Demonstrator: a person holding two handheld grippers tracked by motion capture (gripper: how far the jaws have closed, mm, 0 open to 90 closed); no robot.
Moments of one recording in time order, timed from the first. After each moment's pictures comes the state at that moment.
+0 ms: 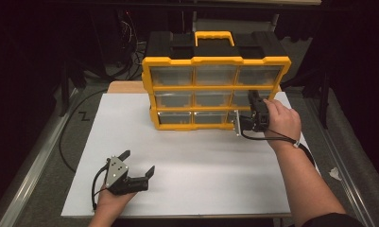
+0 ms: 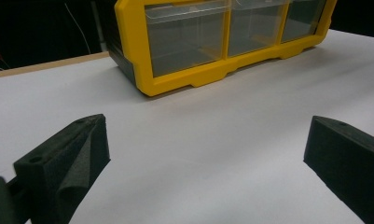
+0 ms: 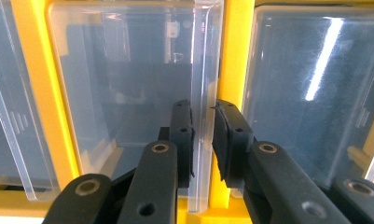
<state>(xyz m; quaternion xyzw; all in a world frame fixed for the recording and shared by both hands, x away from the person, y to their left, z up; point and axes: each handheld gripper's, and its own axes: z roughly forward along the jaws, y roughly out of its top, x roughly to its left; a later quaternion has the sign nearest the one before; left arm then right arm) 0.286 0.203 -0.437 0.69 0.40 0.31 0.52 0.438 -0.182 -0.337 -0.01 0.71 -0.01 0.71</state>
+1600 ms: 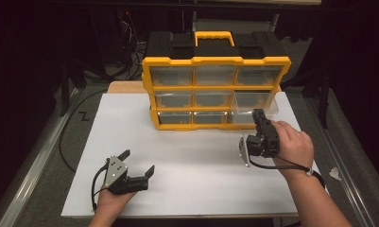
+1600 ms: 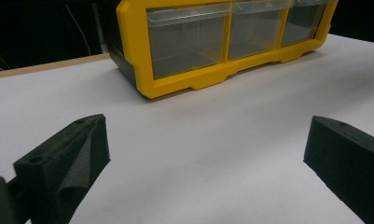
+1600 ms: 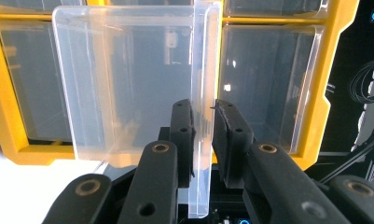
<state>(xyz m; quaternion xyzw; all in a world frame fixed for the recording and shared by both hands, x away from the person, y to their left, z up) 0.286 0.203 -0.436 0.68 0.40 0.31 0.52 0.361 -0.193 -0.339 -0.03 0.70 0.01 0.71</state>
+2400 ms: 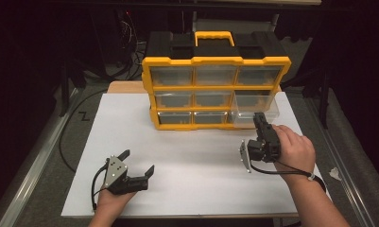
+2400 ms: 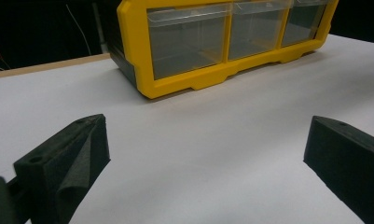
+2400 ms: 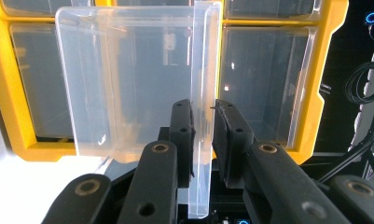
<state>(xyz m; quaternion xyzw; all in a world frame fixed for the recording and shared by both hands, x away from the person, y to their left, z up) 0.286 0.203 -0.436 0.68 0.40 0.31 0.52 0.352 -0.196 -0.343 -0.04 0.69 0.01 0.72</state>
